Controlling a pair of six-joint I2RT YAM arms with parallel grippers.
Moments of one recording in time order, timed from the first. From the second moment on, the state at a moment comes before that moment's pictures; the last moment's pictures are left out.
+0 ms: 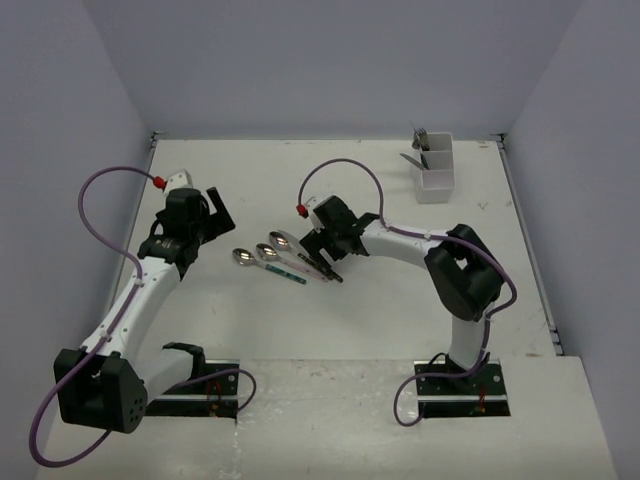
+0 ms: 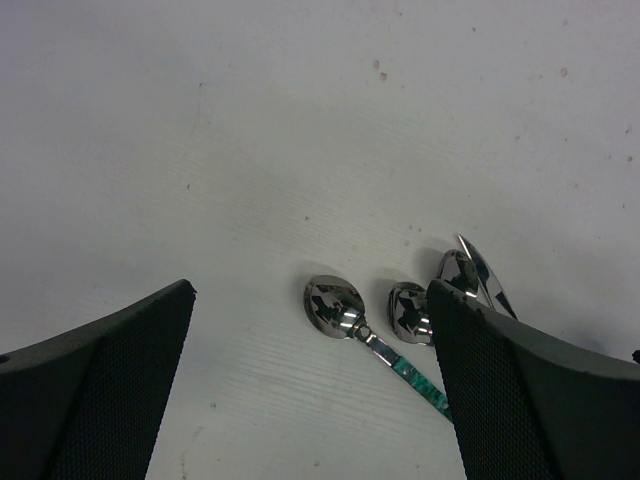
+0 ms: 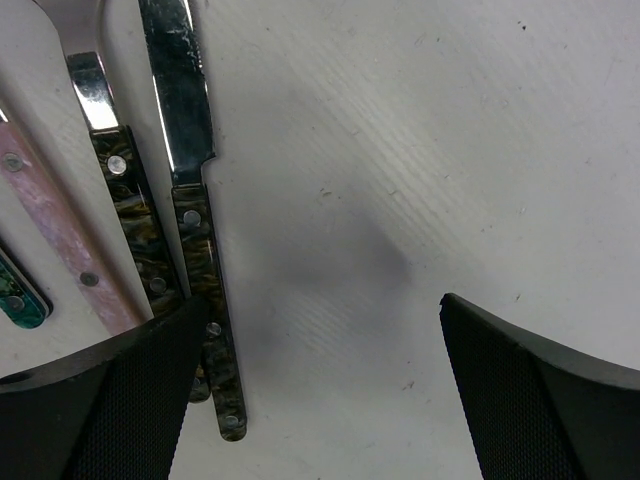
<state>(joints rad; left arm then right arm) -0.15 1.10 0.84 -0.40 -0.24 -0.51 0.77 1.89 1.25 -0.35 0.12 -0.06</state>
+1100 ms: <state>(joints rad) -0.15 1.09 0.84 -0.41 -0.27 -0.50 0.80 2.03 1.40 -0.39 0.02 -0.02</state>
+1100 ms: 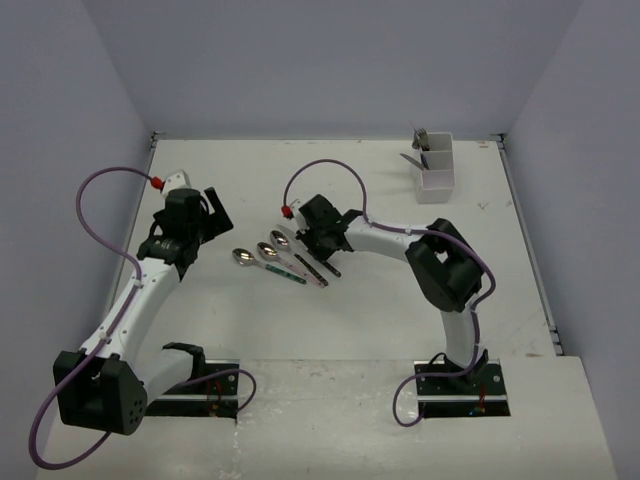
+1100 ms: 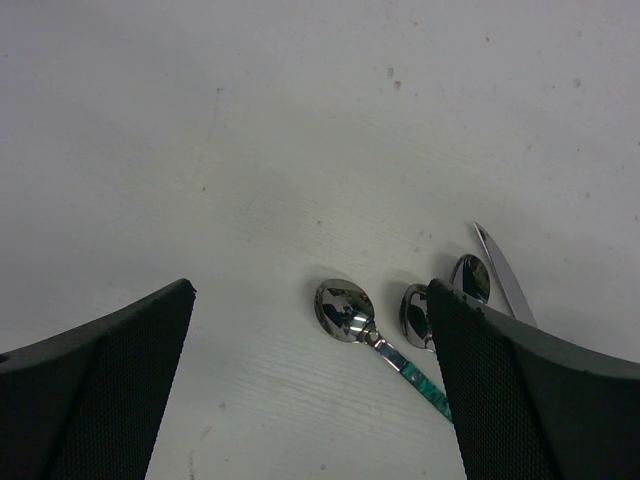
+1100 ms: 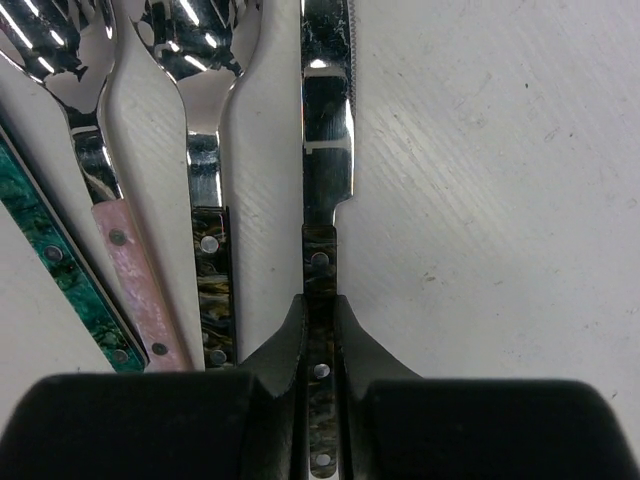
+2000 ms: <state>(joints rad) -0.15 1.09 0.86 -0.40 -0.30 -0.50 -0.04 1.69 1.13 0.57 -0.52 -0.26</state>
